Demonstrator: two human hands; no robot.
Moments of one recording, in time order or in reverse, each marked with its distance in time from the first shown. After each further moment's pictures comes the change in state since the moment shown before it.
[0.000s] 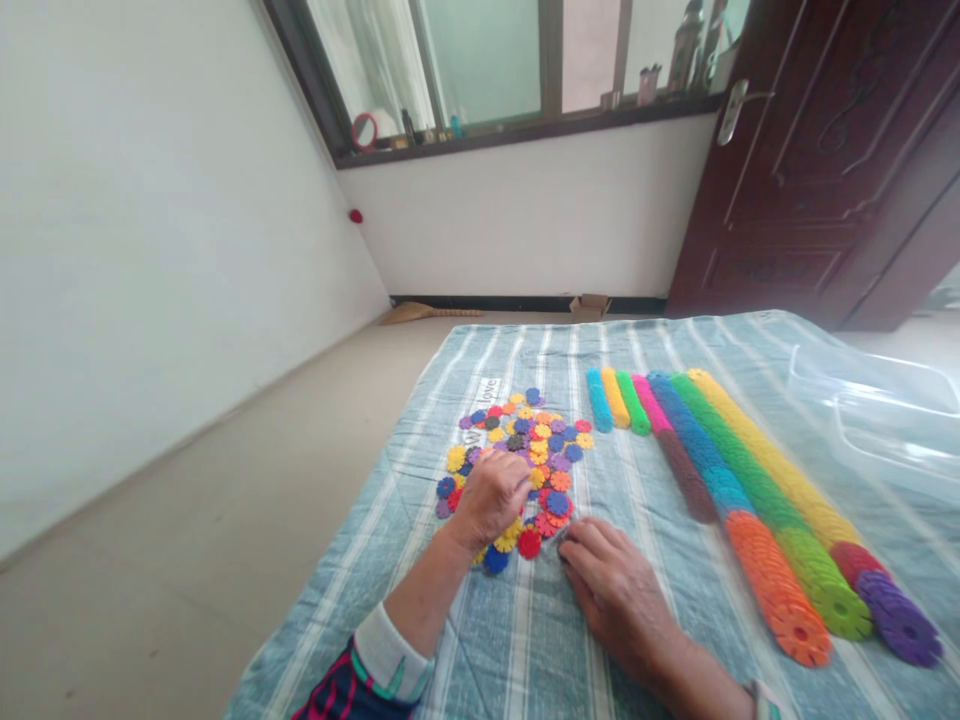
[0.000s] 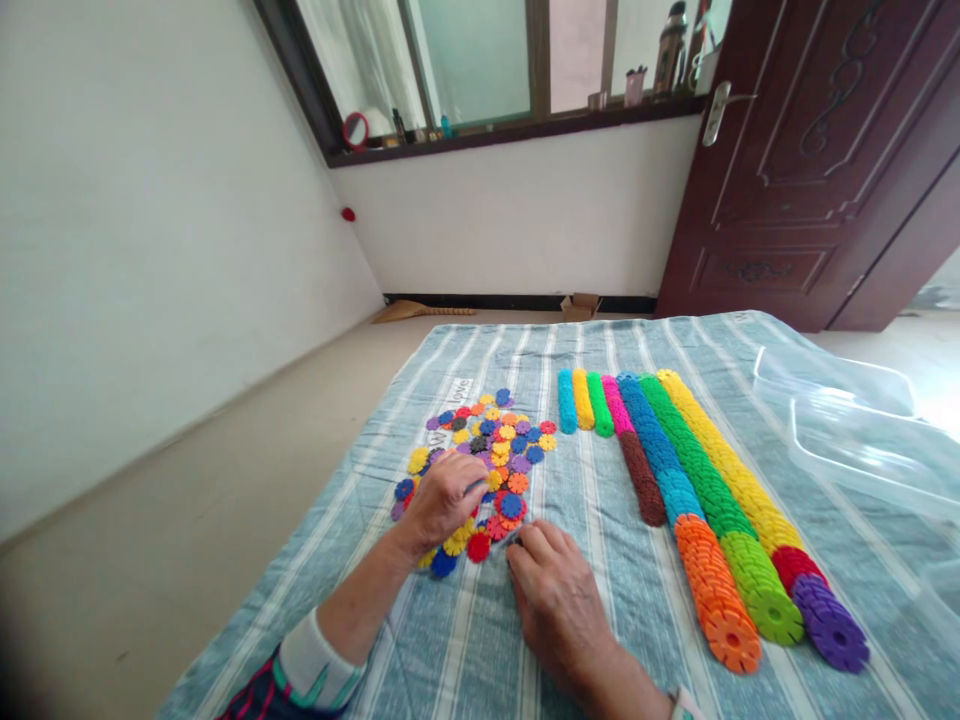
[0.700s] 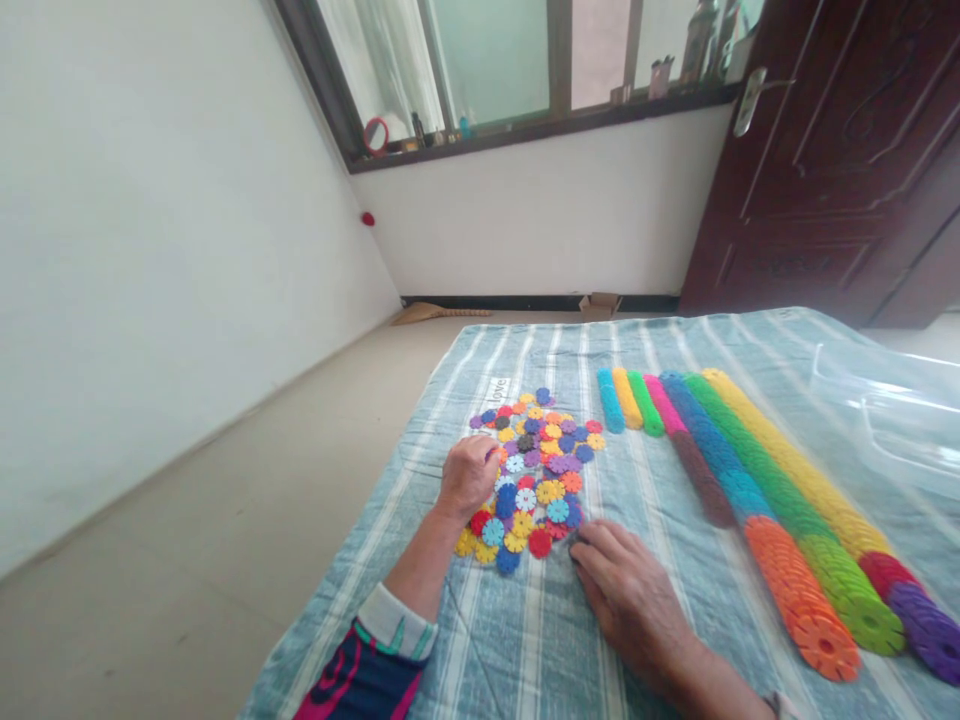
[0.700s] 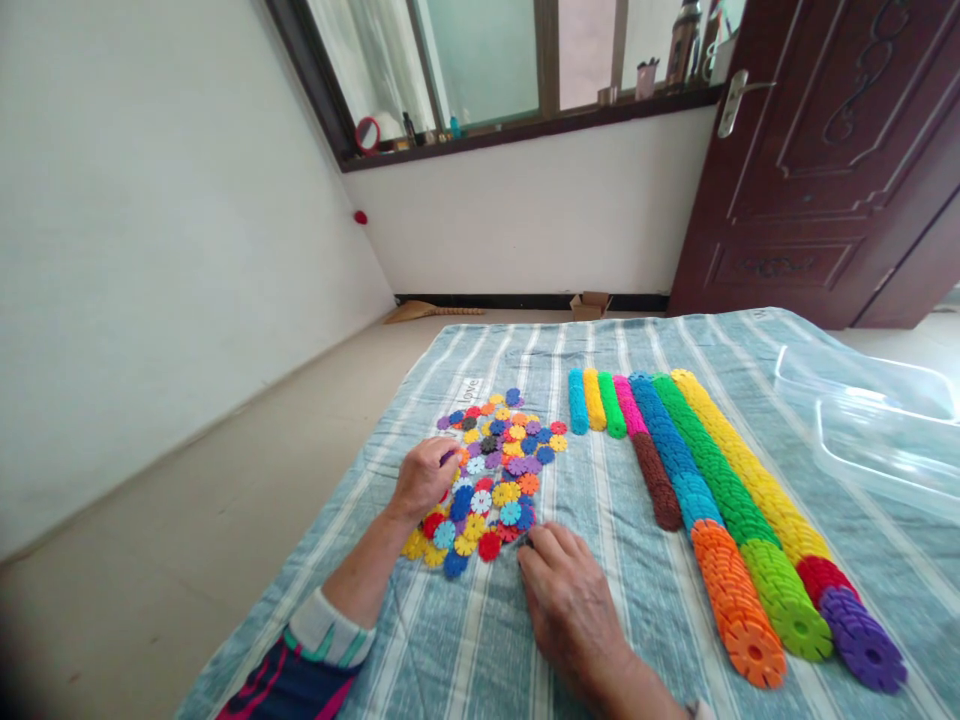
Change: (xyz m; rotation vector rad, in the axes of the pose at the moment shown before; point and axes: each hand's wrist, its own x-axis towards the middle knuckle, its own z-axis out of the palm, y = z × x) left_hand -0.002 -0.044 -0.008 0.004 0.079 -0.398; right_hand -0.003 0.001 0.001 -0.051 0.018 -0.011
